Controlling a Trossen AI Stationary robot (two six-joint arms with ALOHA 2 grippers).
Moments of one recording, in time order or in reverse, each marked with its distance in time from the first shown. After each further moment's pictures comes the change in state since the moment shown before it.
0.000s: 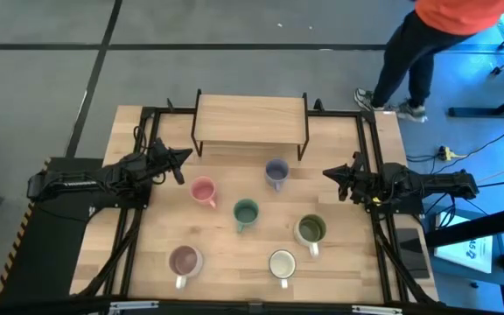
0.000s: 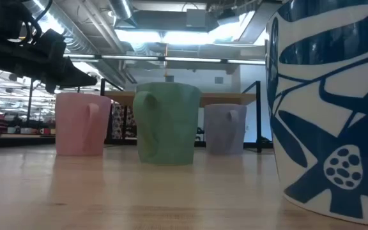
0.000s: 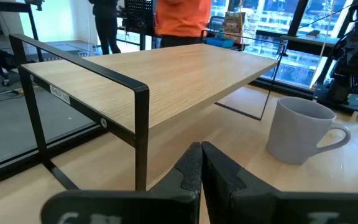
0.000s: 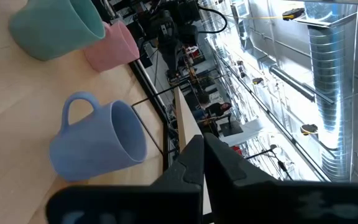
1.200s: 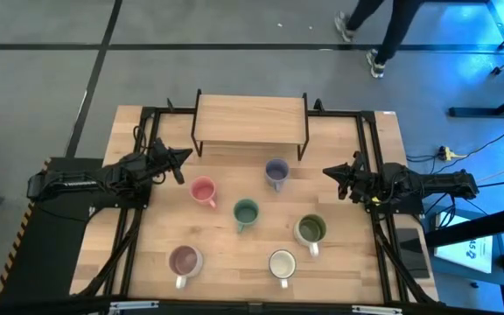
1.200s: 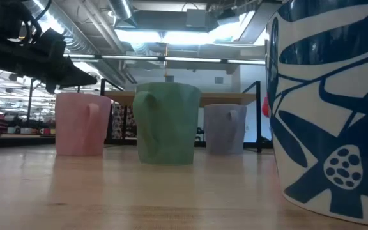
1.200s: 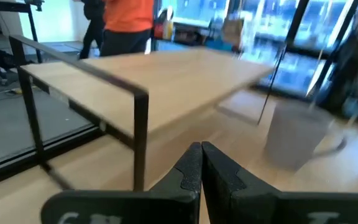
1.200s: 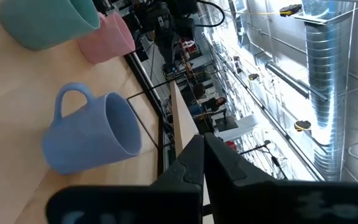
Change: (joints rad) left arm 0.000 0.000 0.000 0.027 0.003 -0.026; right arm 0.000 0.002 0.000 0.006 0.027 -0.022
